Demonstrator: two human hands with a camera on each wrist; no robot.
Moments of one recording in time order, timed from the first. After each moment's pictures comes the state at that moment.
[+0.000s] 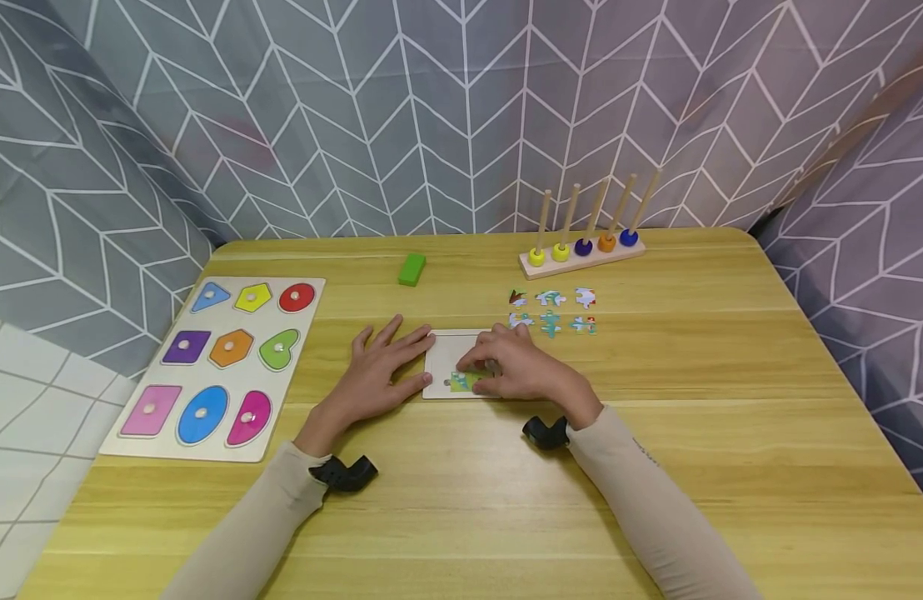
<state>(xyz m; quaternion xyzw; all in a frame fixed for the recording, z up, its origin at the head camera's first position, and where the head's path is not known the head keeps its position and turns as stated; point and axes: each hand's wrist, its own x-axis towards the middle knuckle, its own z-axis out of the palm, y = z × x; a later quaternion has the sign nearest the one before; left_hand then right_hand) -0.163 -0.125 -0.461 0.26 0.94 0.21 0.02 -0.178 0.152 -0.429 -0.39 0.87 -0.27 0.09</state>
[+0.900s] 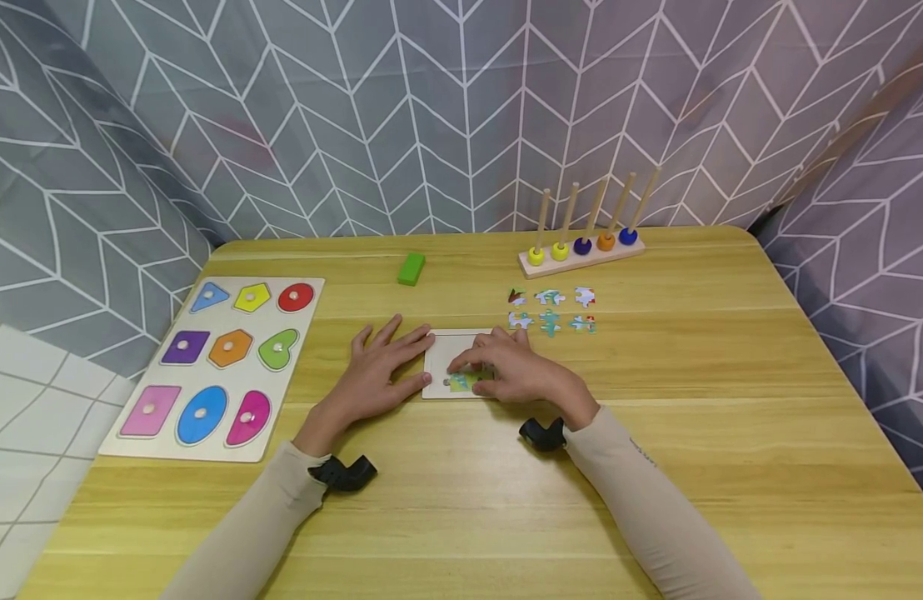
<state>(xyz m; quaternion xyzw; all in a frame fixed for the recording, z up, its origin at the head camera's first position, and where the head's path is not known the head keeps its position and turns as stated) -0.162 -0.124 -0.459 0.27 0.94 0.21 0.01 -0.175 0.151 -0.430 -0.39 0.87 -0.28 0.12</state>
